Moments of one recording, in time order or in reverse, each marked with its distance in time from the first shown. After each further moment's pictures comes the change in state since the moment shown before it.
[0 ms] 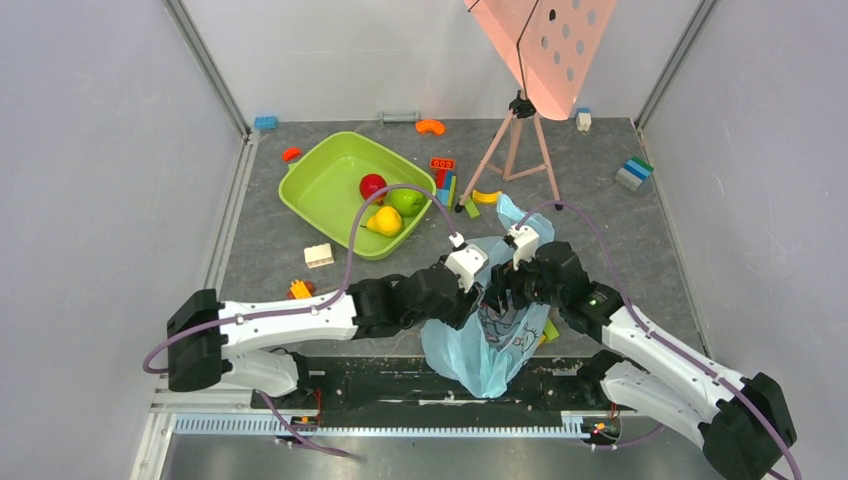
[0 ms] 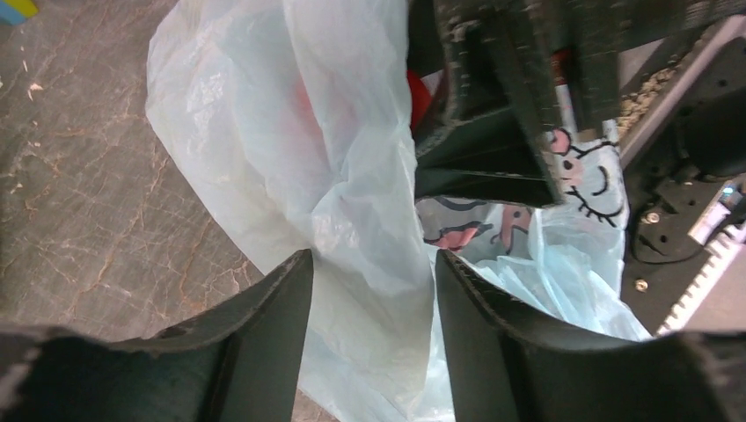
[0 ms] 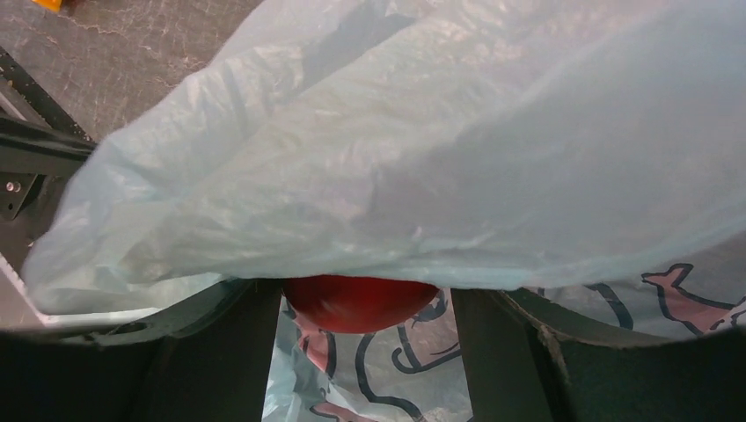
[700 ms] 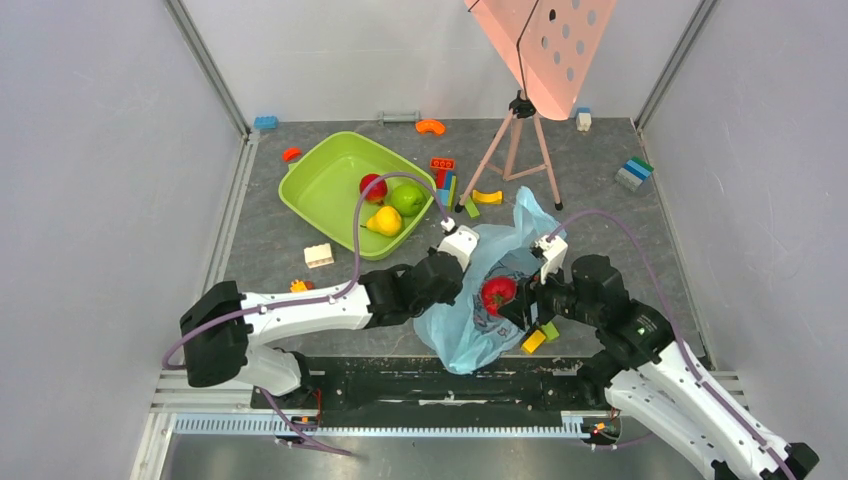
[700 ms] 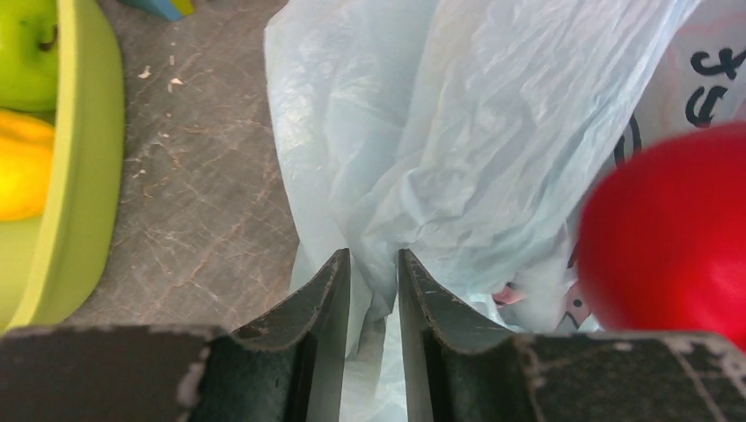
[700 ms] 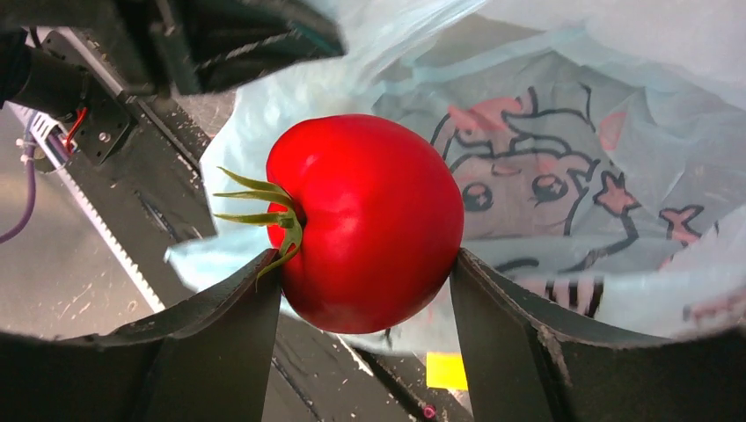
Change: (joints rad) left arm 0.076 0.112 0.000 0.066 -0.181 0.004; right arm 0.000 -0.319 0.097 -0.340 -0.055 -0.022
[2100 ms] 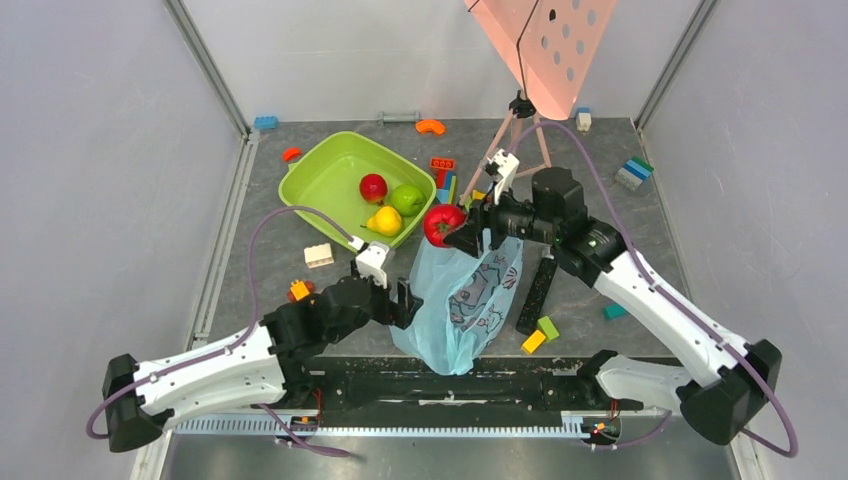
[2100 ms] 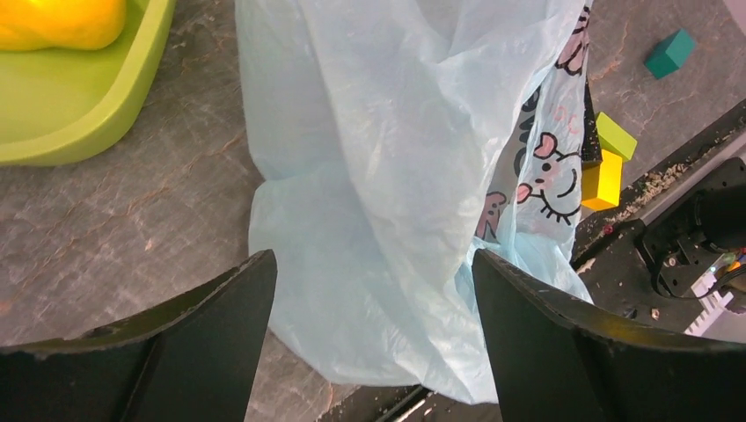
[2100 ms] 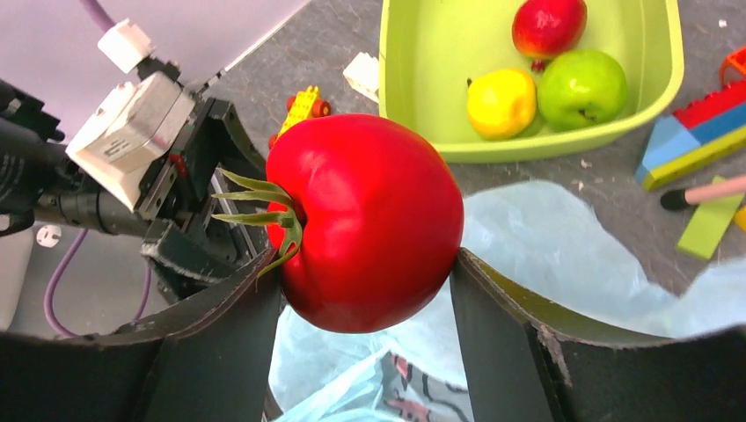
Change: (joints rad) left arm 0.093 -0.647 -0.385 -0.103 0.116 -0.184; right arm 0.000 0.546 0.476 0.275 -0.192 -0.008
